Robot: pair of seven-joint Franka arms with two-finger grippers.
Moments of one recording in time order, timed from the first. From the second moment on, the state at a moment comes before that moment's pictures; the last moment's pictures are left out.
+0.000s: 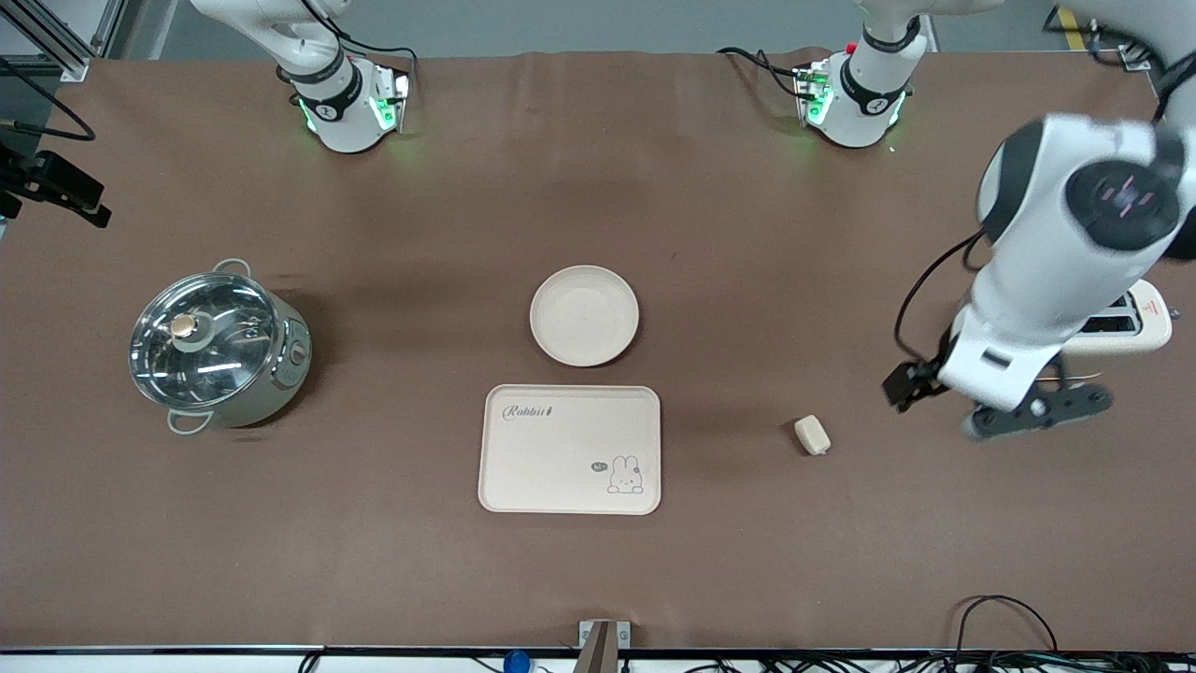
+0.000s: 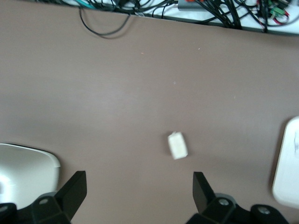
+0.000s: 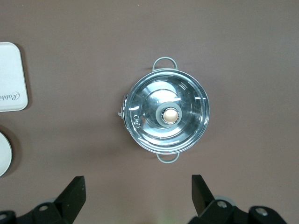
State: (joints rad) left arm -0.05 0.28 -0.23 -1.43 0.23 1.83 -0.43; right arm -0.01 -0.08 -0.03 -1.57 -0.07 1.49 0.05
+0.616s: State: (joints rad) left arm 0.02 -0.07 -0.22 -1.59 0.04 1.59 -0.13; right arm -0.02 -0.08 -0.05 -1.52 -0.07 1.49 0.05
